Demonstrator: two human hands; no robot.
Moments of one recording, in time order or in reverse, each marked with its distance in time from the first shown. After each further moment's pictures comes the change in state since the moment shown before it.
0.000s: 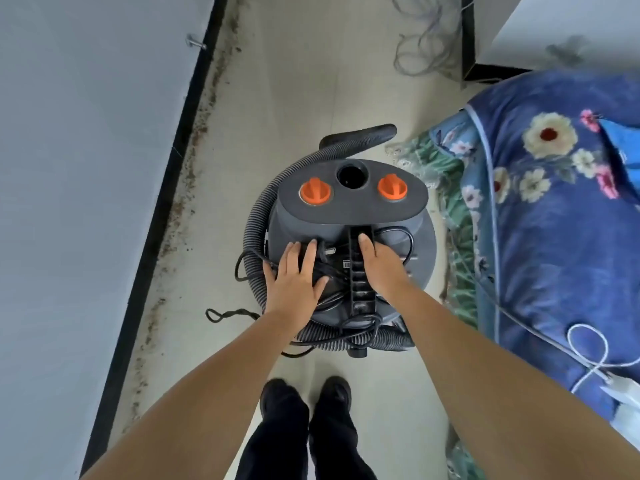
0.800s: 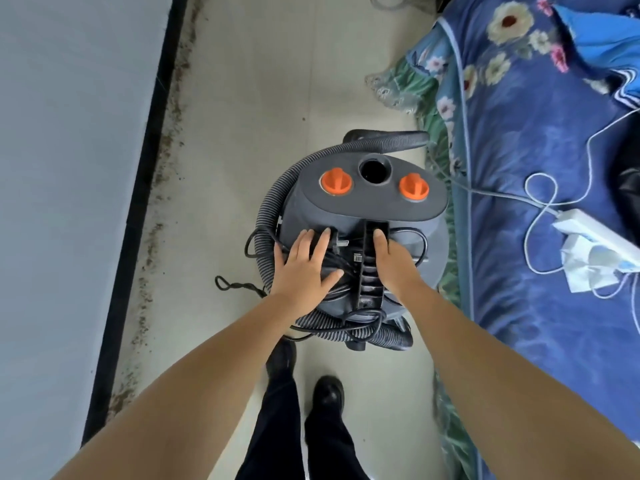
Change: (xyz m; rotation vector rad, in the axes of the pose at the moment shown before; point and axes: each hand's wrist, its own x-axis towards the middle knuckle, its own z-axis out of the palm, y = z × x) left_hand -0.243 -0.001 0.101 0.022 -0.093 0.209; right_hand -0.247 0.144 0.067 0.088 0.088 0.154
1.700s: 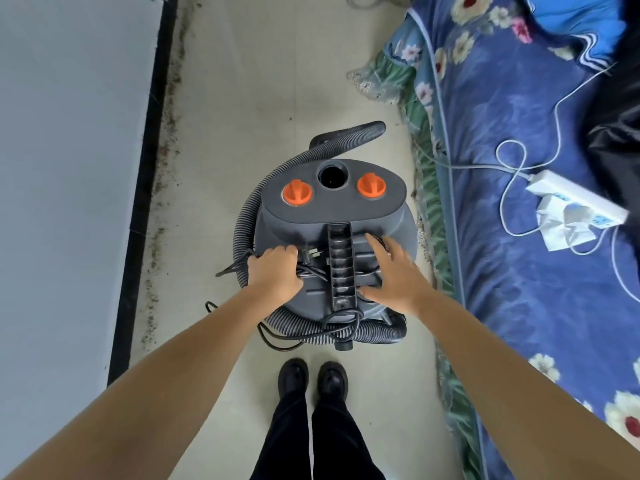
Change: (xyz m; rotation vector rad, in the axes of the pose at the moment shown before) left_hand -0.042 0.027 -0.011 0.215 -0.134 -0.164; right_hand -0.066 0.075 -0.041 -0.512 -0.231 -0.305
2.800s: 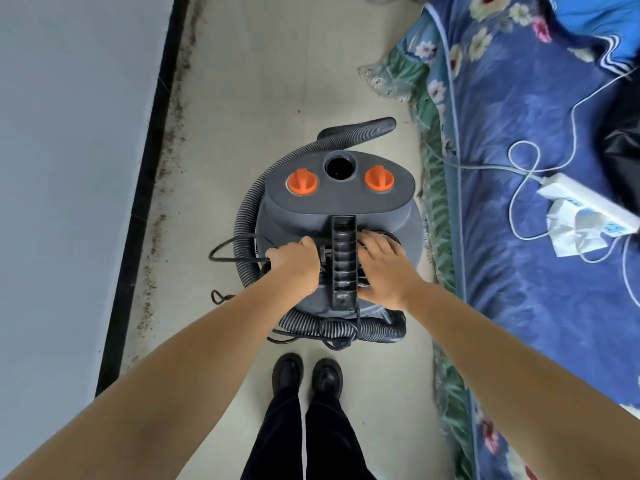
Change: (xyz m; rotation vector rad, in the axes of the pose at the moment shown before) left_hand 0.010 0.035 0.007 0.203 -0.193 -0.069; right_hand 0.016 -0.003 0.013 -0.413 0.091 -0.330
